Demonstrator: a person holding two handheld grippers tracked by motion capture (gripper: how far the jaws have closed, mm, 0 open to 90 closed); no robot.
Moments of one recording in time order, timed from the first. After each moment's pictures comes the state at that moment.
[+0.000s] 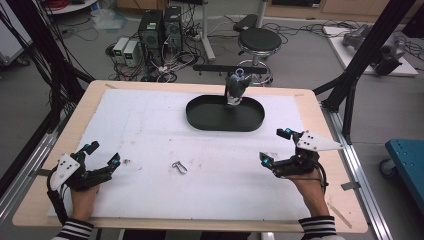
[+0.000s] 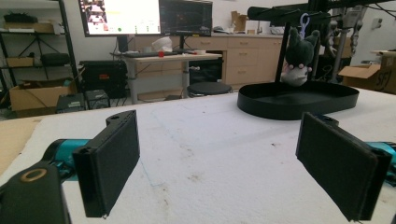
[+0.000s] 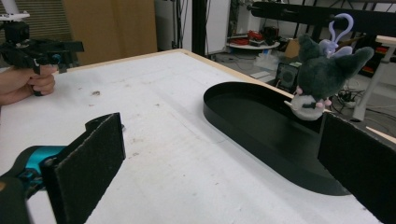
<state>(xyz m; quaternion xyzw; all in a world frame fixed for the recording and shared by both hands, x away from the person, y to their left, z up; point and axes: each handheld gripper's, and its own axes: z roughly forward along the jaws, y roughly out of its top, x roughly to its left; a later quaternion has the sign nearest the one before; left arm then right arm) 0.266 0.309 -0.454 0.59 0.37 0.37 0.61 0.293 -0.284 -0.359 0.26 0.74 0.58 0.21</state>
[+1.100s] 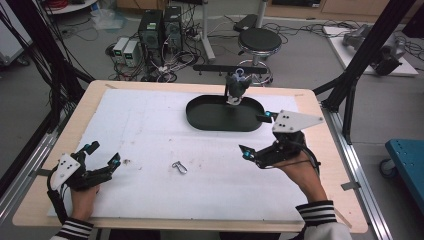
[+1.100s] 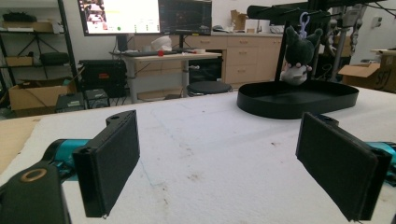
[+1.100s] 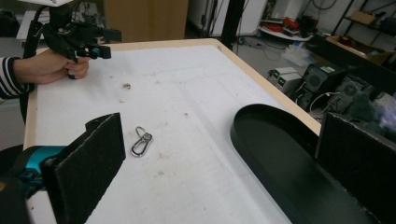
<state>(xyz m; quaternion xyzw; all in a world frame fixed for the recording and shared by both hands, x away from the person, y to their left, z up) 0.266 0.309 -0.454 0.60 0.37 0.37 0.61 0.298 -0.221 -0.284 0.17 0.81 0.52 0.20</state>
